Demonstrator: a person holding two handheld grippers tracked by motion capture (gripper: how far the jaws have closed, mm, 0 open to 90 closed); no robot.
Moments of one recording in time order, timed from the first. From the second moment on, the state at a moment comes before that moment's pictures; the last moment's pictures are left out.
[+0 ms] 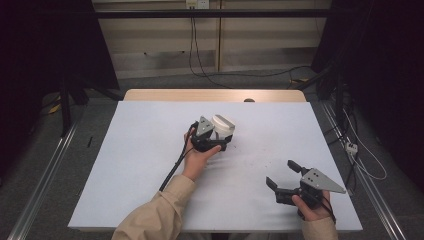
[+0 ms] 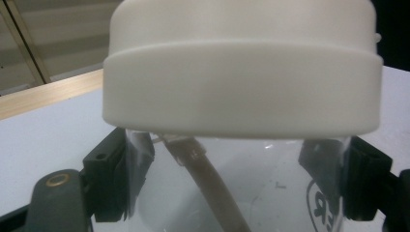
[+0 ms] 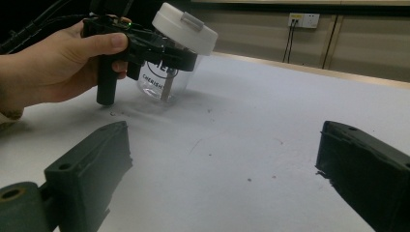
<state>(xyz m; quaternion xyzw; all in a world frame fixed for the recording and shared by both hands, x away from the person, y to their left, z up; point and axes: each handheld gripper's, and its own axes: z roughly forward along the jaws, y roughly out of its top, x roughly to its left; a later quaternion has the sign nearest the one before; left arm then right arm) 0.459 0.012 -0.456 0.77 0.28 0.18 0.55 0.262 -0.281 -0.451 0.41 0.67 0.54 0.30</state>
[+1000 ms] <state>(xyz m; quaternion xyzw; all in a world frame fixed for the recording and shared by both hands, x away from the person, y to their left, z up) 0.447 0.034 -0.454 0.78 0.28 0.16 0.54 0.263 -0.279 -0.451 0.41 0.67 0.54 0.30</state>
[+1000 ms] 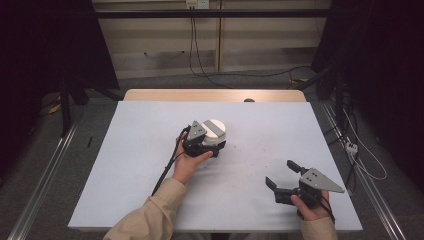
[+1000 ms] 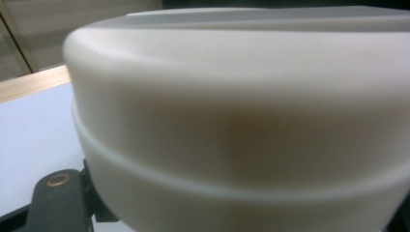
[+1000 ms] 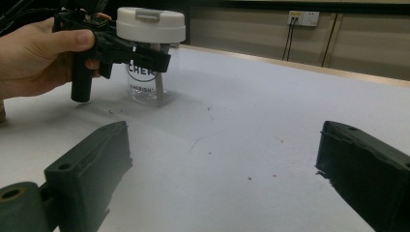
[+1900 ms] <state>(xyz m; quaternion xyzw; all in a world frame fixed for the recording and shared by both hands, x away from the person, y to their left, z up) 0.455 0.024 -0.461 0.76 0.27 0.18 0.56 0.284 -0.257 -0.446 0.40 0.69 0.54 0.29</state>
